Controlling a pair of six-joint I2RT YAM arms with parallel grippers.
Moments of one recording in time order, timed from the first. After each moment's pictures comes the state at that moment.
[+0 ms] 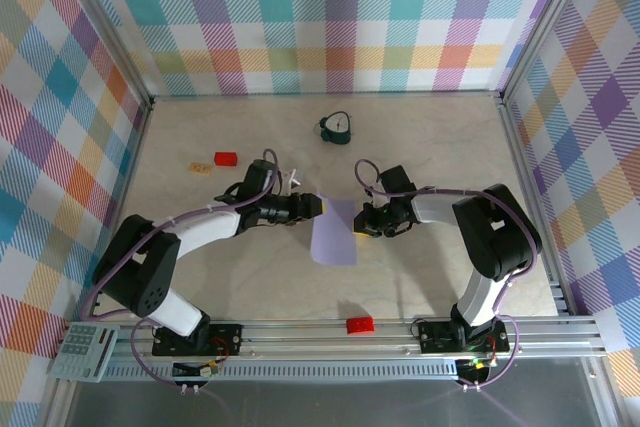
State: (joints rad) left arm -0.52 1.55 0.79 0.03 0.65 -0.73; right arm 0.46 1.76 0.82 -0.22 -0.60 0.54
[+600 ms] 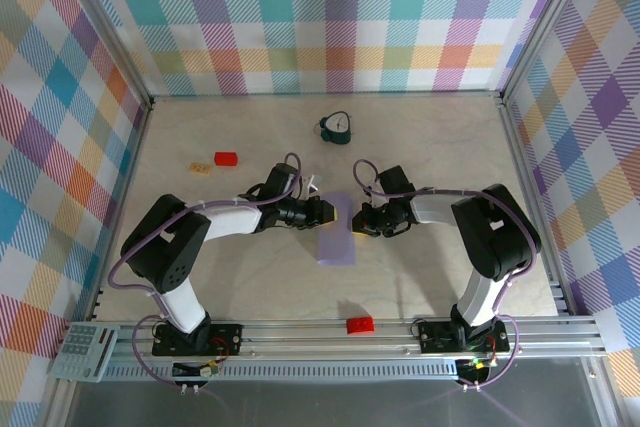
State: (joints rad) left arm -0.59 1.73 0.85 0.12 0.62 -0.76; right arm 0.47 1.76 0.82 -0.19 -0.60 0.54
